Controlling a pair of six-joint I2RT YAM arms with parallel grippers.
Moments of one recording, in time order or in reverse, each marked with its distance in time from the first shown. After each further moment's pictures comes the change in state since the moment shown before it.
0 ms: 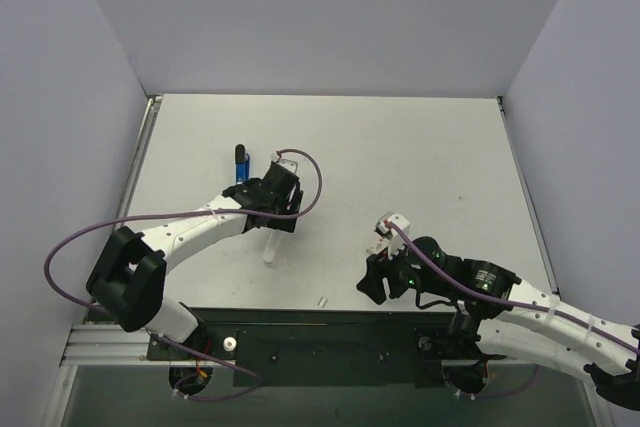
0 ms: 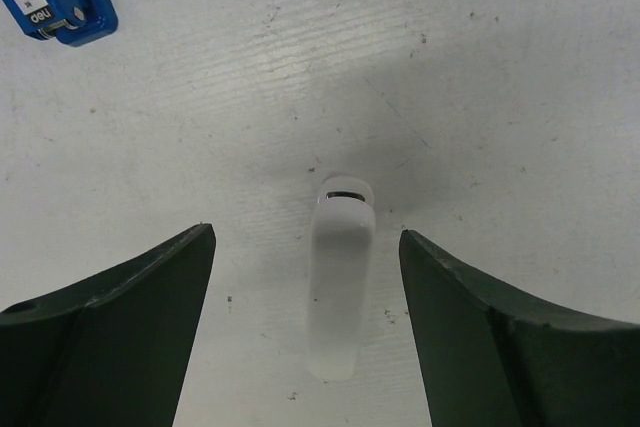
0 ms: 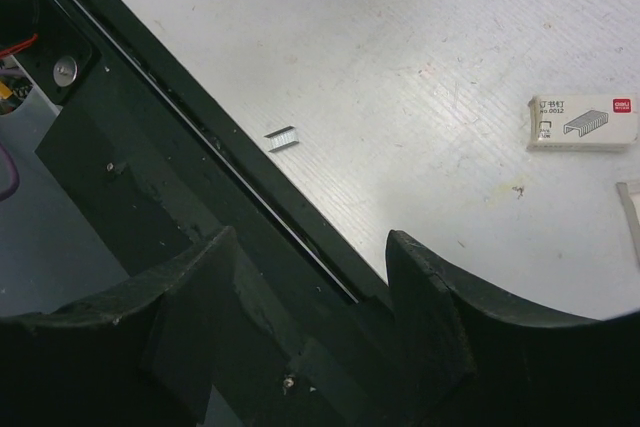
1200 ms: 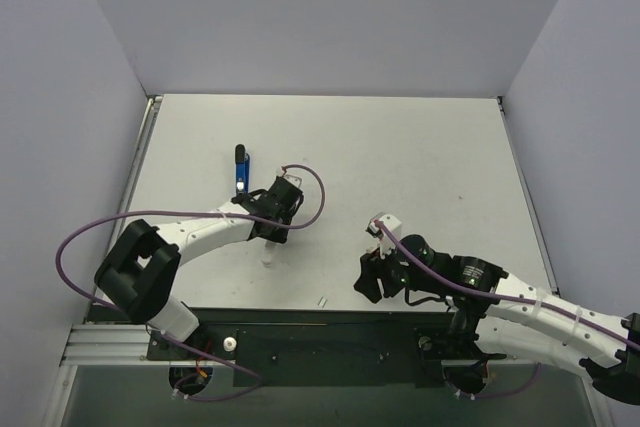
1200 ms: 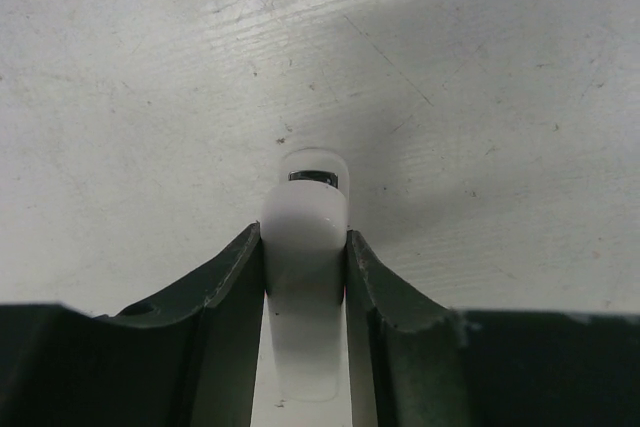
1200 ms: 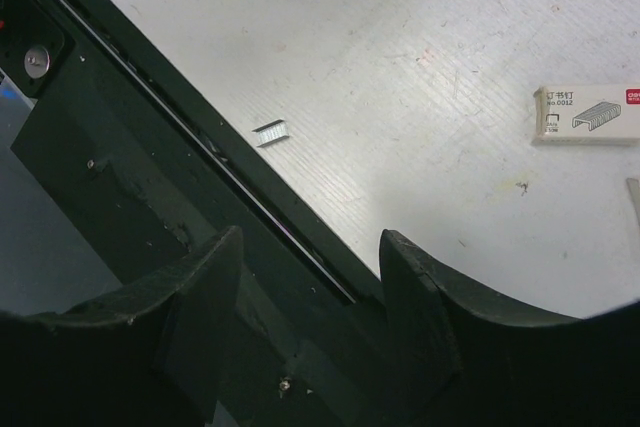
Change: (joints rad) left arm -0.023 0.068 -0.086 0.056 0.045 -0.005; right arm 0.000 0.086 0.000 0.020 -0.001 0.003
